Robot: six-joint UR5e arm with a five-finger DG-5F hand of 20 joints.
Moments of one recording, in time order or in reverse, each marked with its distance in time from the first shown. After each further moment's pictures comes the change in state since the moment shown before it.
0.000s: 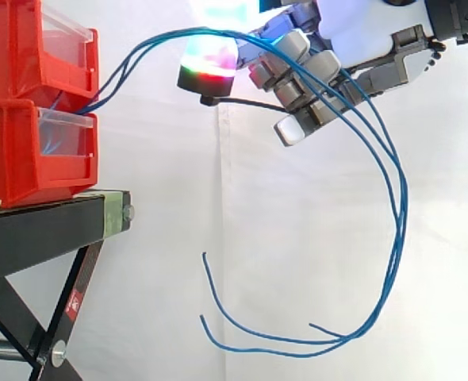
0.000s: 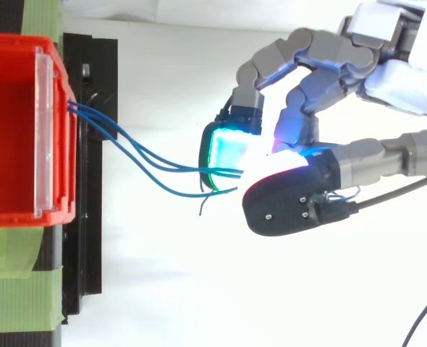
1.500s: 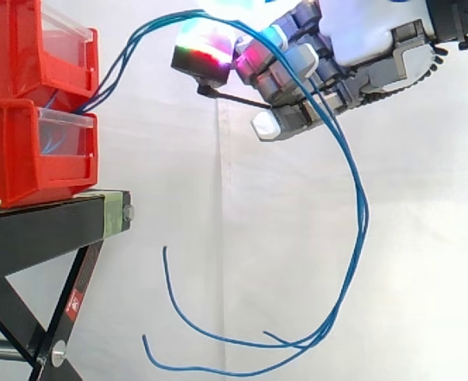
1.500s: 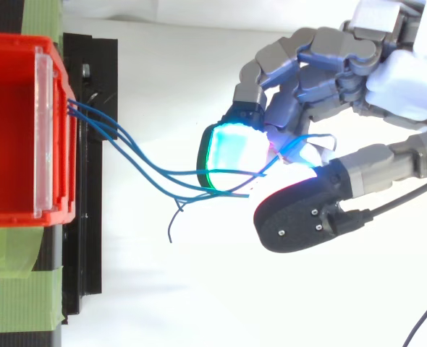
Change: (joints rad) arm 0.002 0.000 0.000 -0.007 0.002 0.204
